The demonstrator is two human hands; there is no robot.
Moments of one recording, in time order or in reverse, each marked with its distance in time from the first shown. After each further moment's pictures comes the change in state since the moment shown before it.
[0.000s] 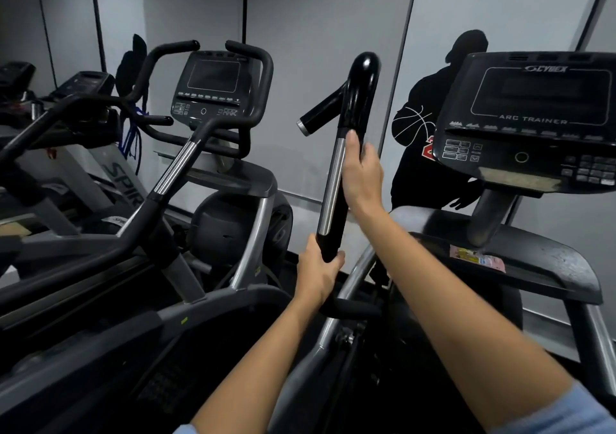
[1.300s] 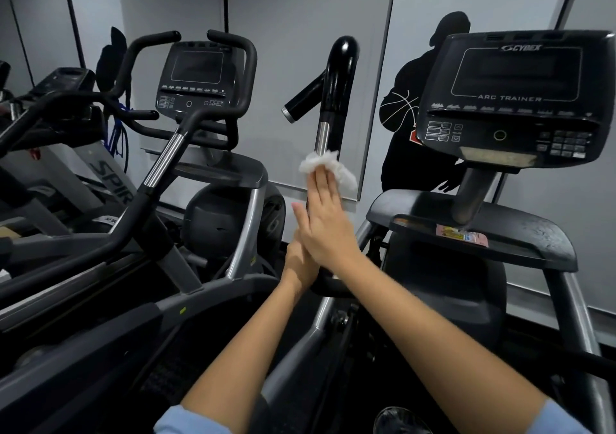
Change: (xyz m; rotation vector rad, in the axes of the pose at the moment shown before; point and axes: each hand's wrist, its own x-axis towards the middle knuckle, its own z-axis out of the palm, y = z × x) left_hand -0.018 -0.005 -0.006 0.215 -0.016 0.313; right_hand -0.078 0.063 -0.002 -0.709 -0.283 -0.465
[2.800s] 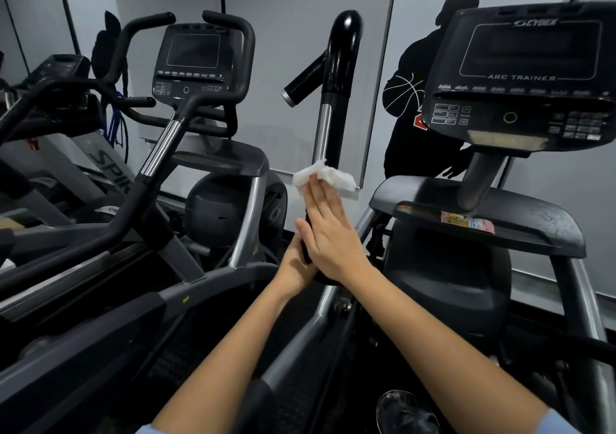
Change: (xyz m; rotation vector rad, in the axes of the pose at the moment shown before) left_hand -0.013 -0.028 -0.003 -0.254 -0.218 -0.245; right_hand -0.025 0.022 0.019 -0.121 -0.087 -0.096
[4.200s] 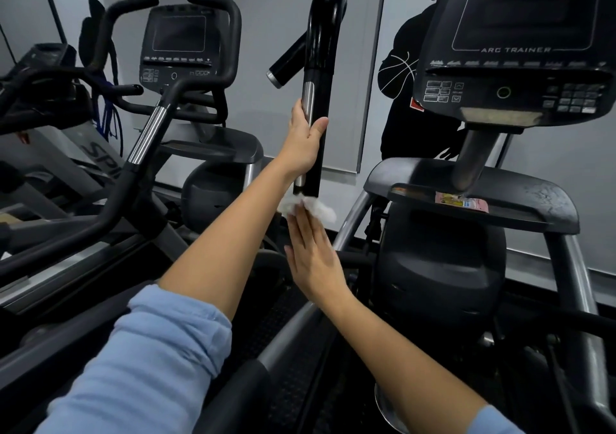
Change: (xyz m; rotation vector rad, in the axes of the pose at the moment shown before) left_hand 0.091 0.120 -0.019 0.125 0.022 0.141; right_hand -0.055 0.003 0.067 -0.148 0.140 -0.033
